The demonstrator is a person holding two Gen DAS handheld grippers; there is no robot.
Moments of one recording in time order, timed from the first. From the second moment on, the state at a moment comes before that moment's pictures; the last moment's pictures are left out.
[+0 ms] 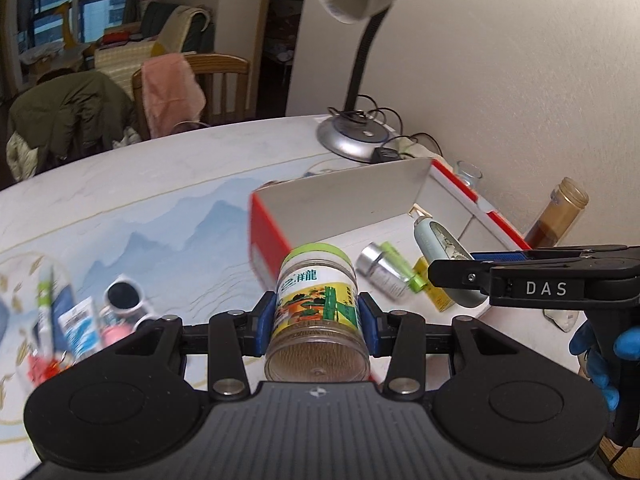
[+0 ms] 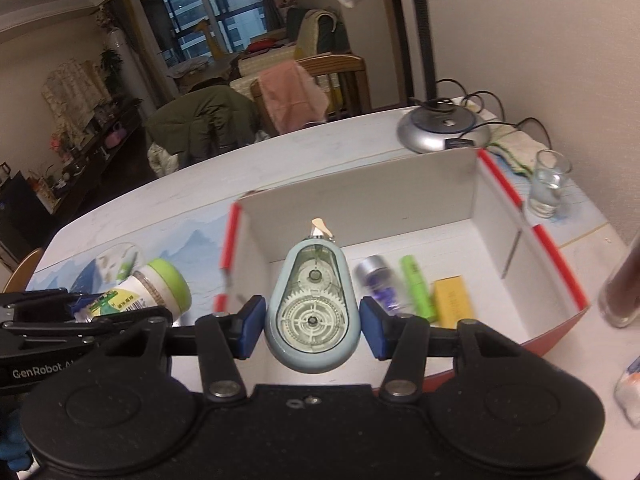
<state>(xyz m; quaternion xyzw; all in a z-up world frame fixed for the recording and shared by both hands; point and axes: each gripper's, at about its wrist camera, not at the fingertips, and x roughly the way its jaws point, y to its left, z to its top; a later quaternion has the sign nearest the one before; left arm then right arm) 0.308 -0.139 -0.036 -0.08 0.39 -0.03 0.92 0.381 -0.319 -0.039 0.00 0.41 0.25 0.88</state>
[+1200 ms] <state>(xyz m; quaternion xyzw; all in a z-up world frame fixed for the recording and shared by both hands) 0.470 -0.217 -0.124 0.04 0.52 0.04 0.85 0.500 -0.351 -0.103 -0.09 0.47 0.25 0.84</state>
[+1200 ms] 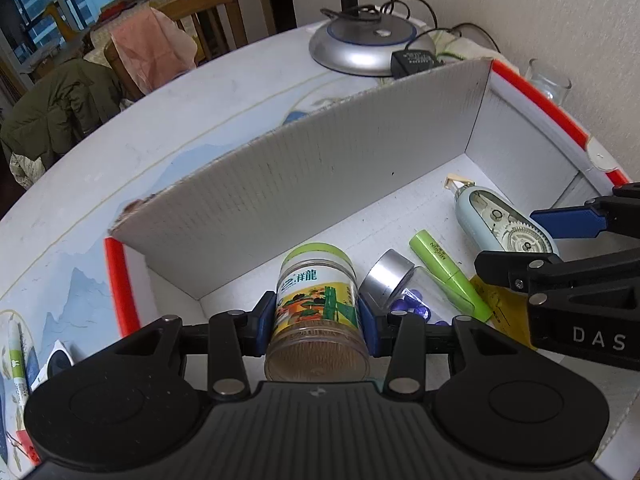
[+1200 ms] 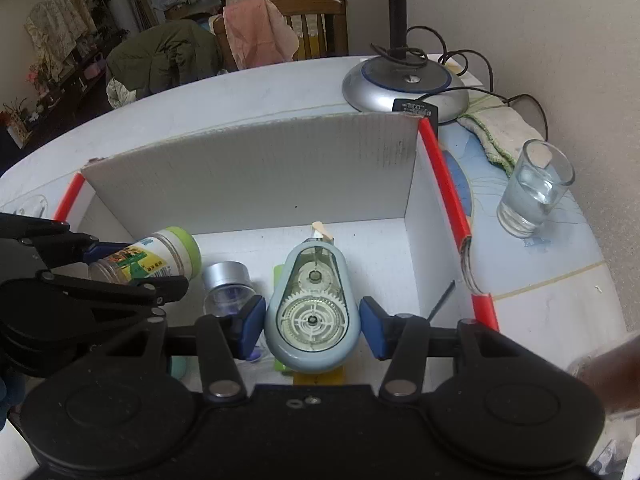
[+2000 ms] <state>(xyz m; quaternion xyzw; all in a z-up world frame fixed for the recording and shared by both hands) 0.473 -0.216 -0.135 0.00 0.57 0.04 0.82 0.497 -0.350 -0.110 -0.10 0.50 0.26 0.82</state>
